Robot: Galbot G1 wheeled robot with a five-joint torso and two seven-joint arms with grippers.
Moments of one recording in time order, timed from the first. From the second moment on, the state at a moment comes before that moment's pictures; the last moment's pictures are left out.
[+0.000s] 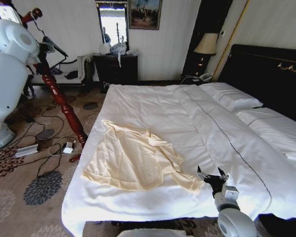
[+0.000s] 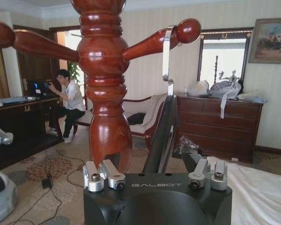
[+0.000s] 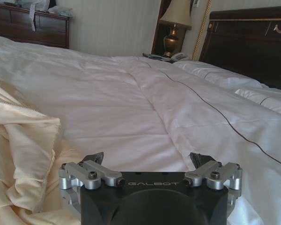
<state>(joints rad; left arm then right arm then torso) -0.45 -0.75 0.25 -1.18 -1.33 0.74 -0.76 -1.80 1.08 0.65 2.20 0.43 -0.21 0.43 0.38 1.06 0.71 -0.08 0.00</state>
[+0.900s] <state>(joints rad) -0.45 -0.79 0.26 -1.11 -1.29 0.70 -0.74 -1.78 1.06 0.63 2.17 0.42 -0.19 0.42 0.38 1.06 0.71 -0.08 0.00</state>
